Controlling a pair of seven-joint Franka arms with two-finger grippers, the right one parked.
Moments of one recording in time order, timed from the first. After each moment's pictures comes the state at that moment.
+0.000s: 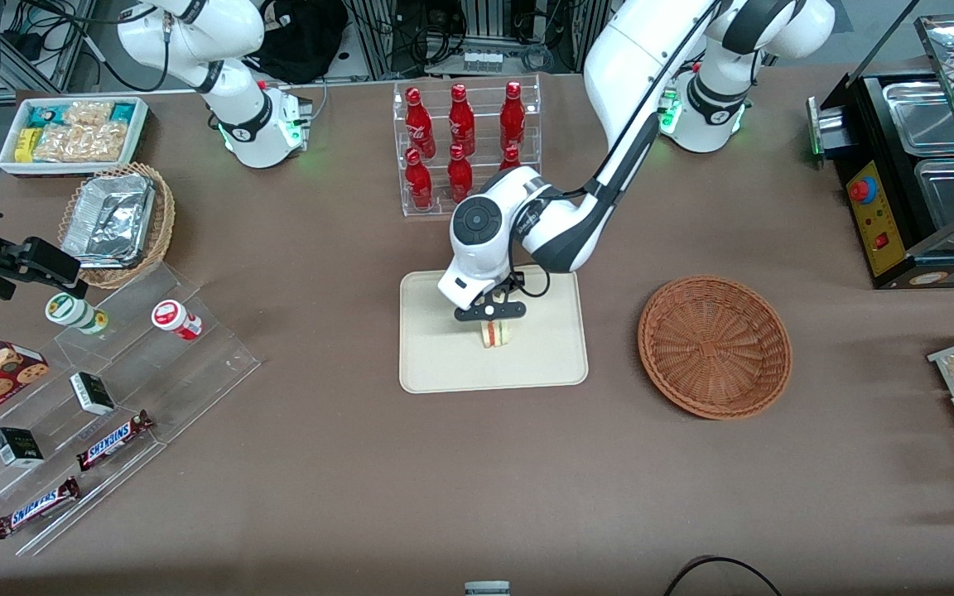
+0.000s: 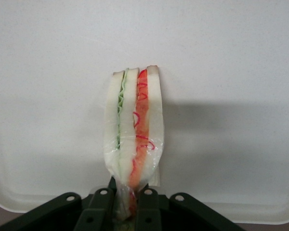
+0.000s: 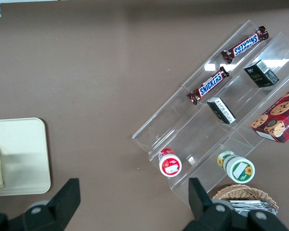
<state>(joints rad) -0.76 0.68 -0.09 -1.58 0.01 2.17 -0.90</state>
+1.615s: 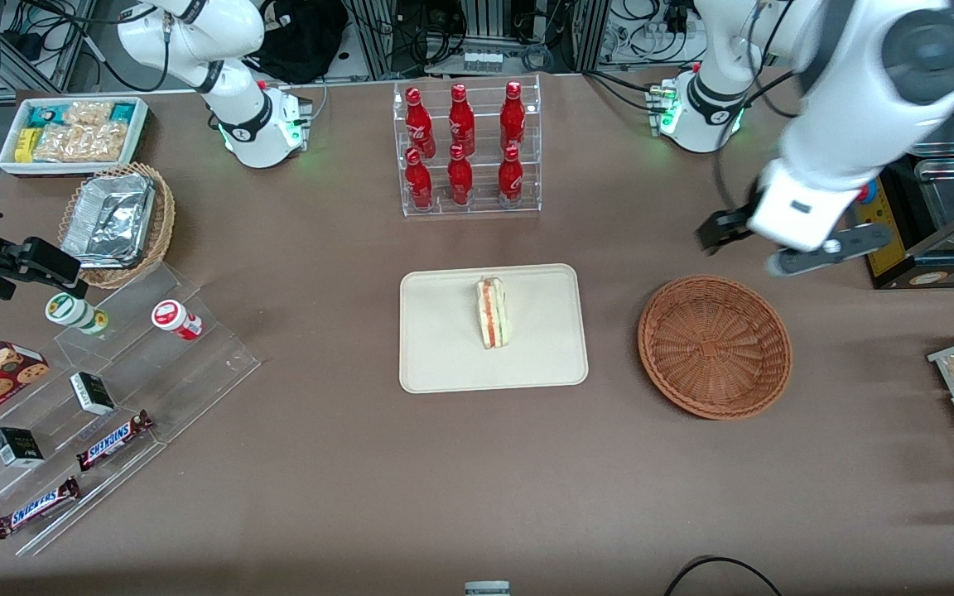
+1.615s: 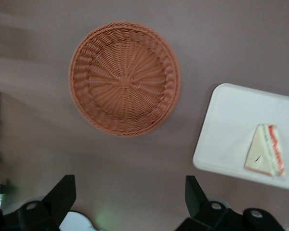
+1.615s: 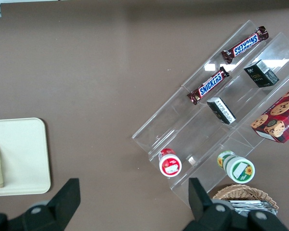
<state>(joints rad) -0.74 -0.01 0.47 -1.67 0.01 1.54 -0.50</state>
